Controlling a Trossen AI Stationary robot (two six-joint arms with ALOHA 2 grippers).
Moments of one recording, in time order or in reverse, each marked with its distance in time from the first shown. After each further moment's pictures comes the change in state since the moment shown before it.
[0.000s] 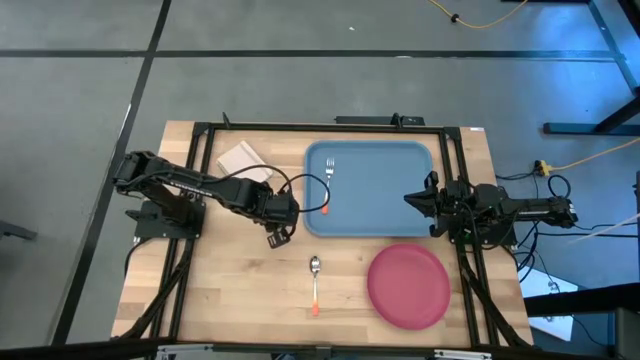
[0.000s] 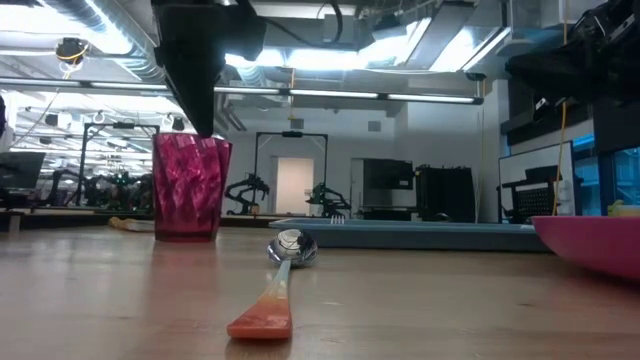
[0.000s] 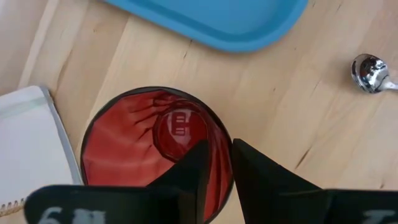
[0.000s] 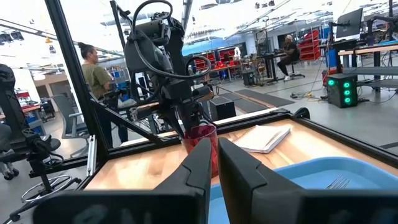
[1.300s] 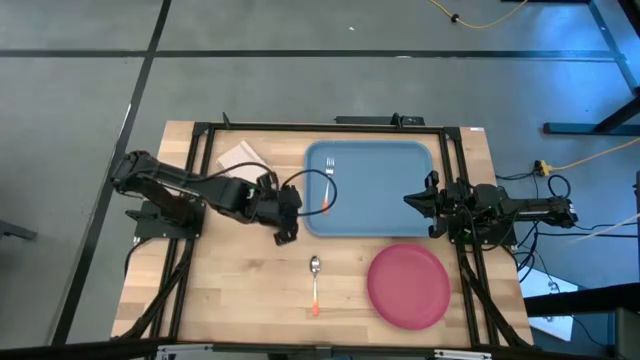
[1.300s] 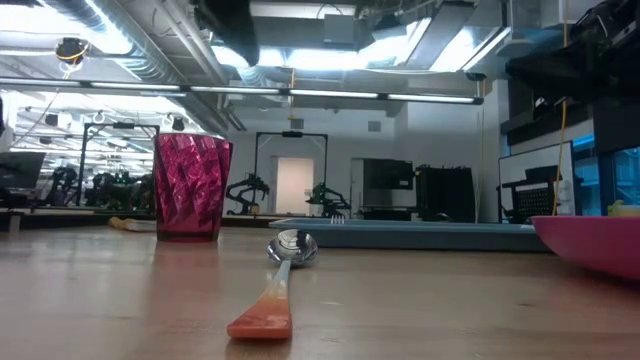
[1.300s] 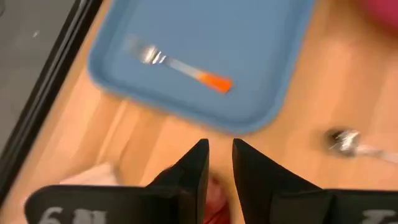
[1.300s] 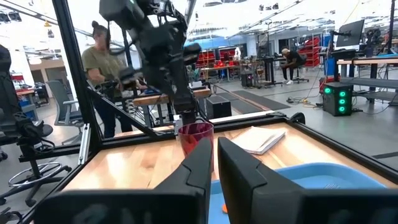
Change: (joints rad) left arm -0.086 -0.019 0.207 -0.040 -0.279 0.112; right arm 0.000 0.001 0.000 -0.009 -0.008 -0.081
